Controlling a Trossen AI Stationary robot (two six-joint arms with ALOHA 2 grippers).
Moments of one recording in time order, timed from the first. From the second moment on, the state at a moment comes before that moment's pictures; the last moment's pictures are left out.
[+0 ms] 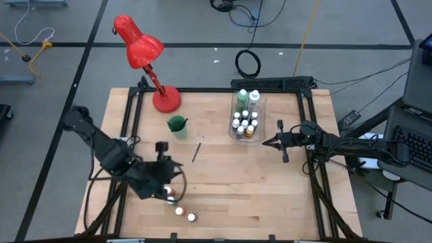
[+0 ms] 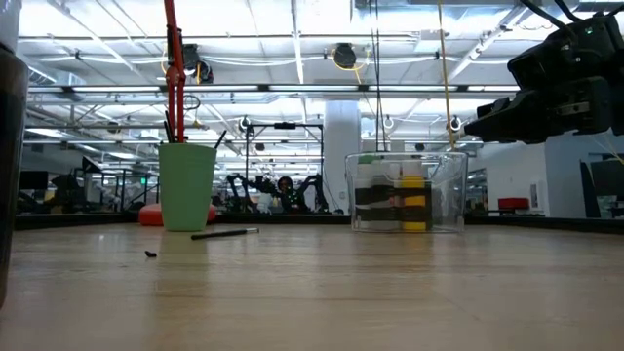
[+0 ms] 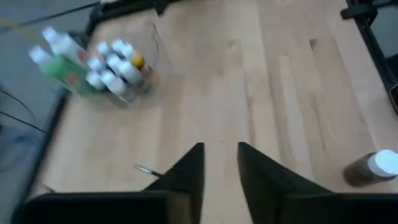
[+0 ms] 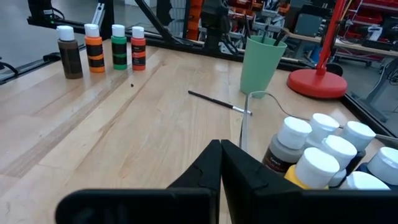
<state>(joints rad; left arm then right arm) -0.66 1.35 1.36 -0.94 -0.63 -0.36 -0.31 0.54 0.02 0.35 -0.39 -0.22</state>
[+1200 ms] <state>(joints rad) -0.51 0.55 0.07 0.31 -0.55 -0.26 -0.31 0.54 0.02 0.40 -0.39 -0.22</state>
